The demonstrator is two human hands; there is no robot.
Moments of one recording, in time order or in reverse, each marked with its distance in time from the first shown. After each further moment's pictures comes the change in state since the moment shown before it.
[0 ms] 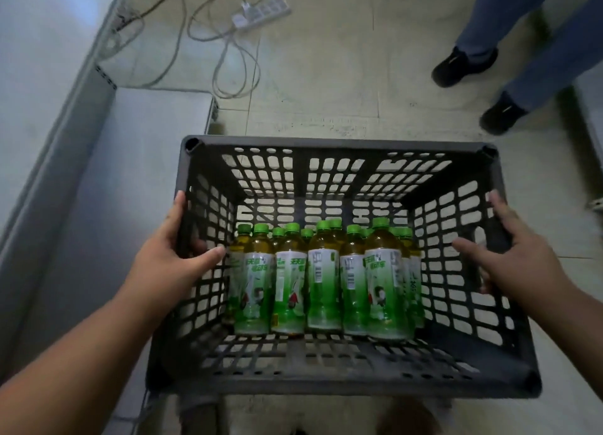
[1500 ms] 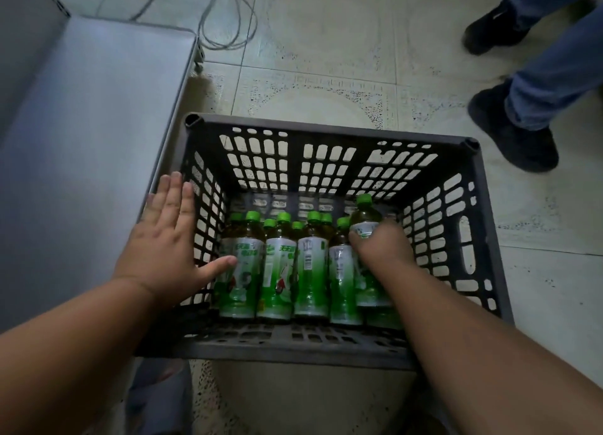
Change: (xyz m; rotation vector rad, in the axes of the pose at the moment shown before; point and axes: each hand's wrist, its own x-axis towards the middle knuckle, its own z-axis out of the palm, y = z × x) left_hand 0.095 -0.150 0.084 1.011 0.014 0.405; right_hand 0.093 0.075 0.274 -0.424 -0.062 0.060
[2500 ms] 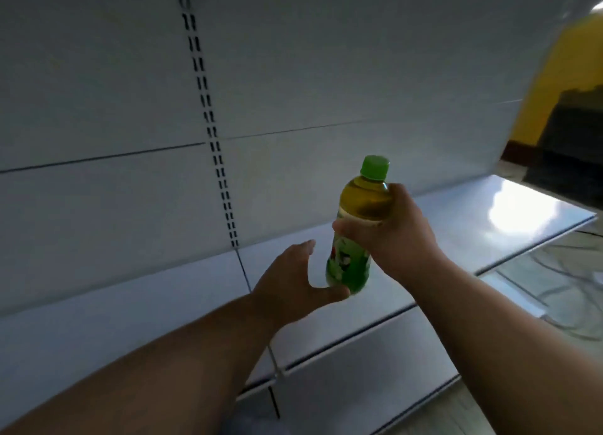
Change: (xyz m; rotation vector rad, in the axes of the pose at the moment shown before) left_hand -0.319 -0.218 -0.179 -0.690 0.584 -0.770; right_hand -0.493 -0.419 -0.052 0.384 -0.452 -1.445
